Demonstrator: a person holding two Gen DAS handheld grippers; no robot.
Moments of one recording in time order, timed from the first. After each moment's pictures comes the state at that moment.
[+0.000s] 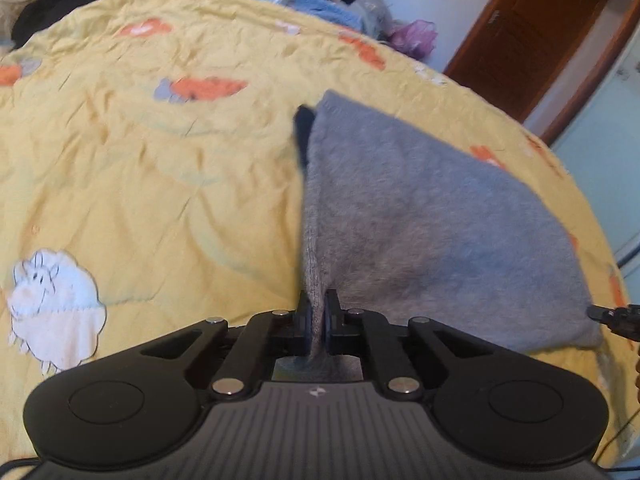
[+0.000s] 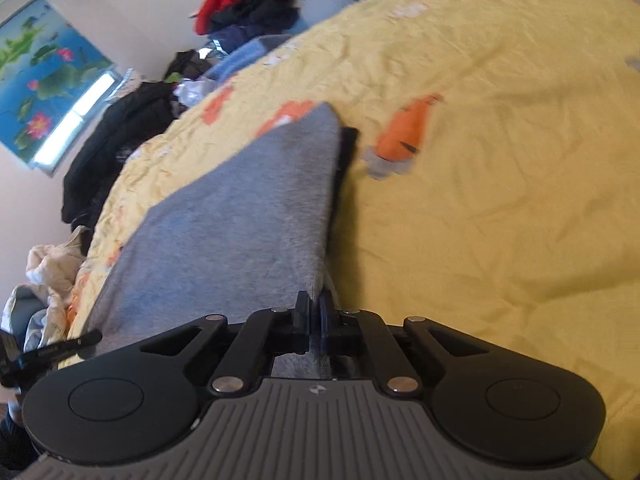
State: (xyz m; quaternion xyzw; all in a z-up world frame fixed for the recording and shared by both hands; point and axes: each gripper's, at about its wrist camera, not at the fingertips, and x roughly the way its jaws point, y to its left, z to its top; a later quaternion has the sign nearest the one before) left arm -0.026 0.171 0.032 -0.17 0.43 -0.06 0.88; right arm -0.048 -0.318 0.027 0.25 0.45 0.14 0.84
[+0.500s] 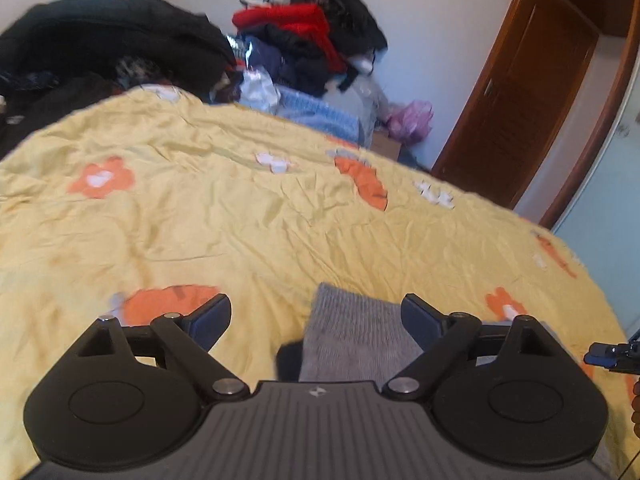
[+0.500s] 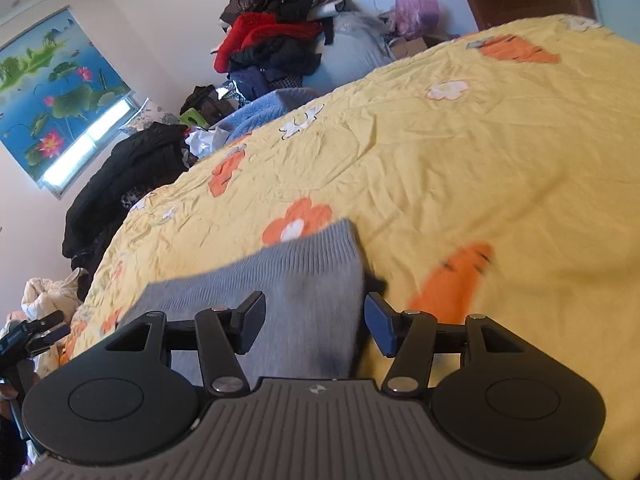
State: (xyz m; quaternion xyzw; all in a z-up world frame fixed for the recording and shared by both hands) left arm 0.129 0.171 0.084 -0.15 0.33 -0.05 0.93; right arm 0.089 -0.306 0.054 0.22 0.39 0.16 0.88
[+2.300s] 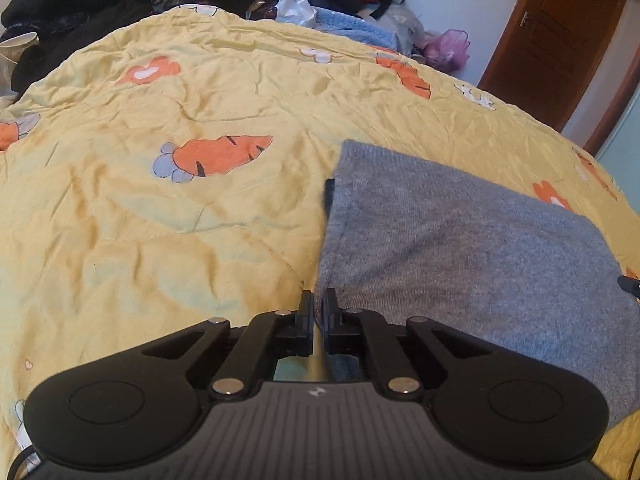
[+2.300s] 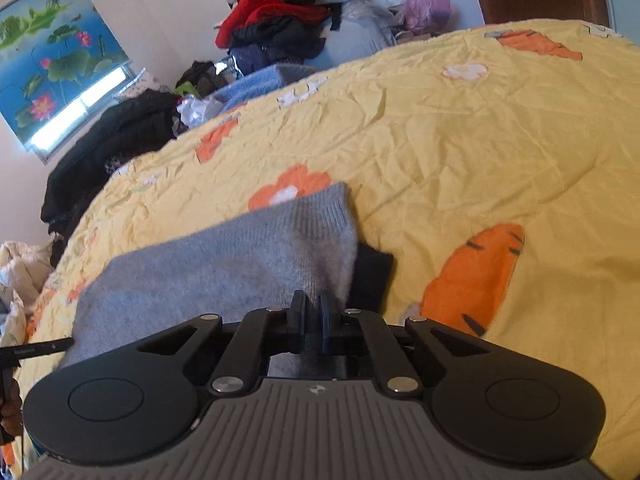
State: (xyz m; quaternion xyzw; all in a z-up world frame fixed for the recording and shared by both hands) left arm 0.047 0.171 0.032 -0.11 0.42 0.00 0.90; right arm 0.061 -0.285 0.026 0.17 0.39 0.16 0.89
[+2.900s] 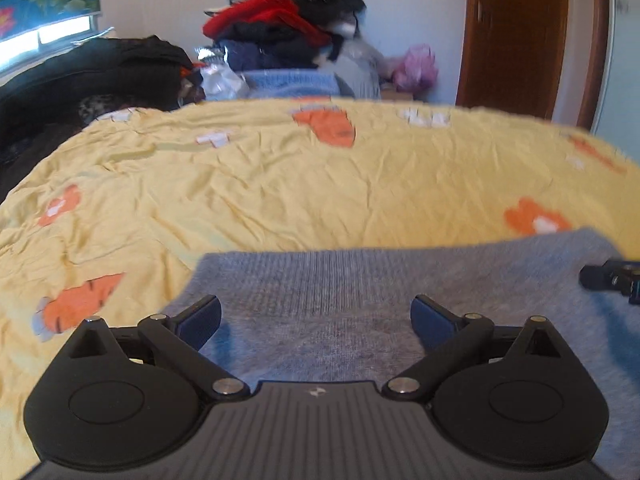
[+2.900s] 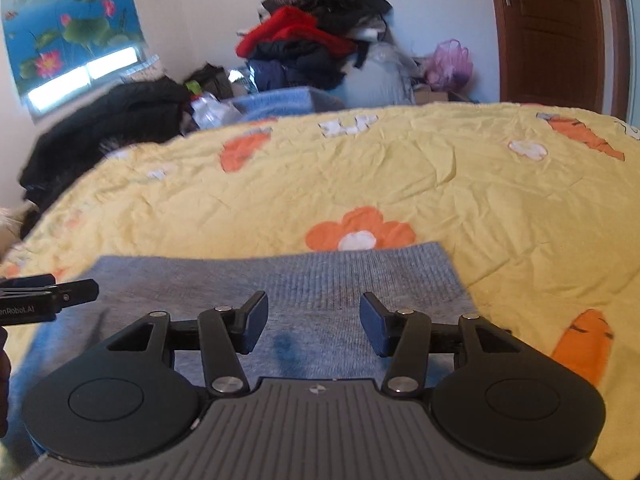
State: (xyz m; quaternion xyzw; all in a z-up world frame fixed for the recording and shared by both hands) left arm 0.142 0.041 0.032 0.02 0.36 0.00 0.93; right arm 0.097 -0.167 0.037 0.04 0.35 0.10 0.93
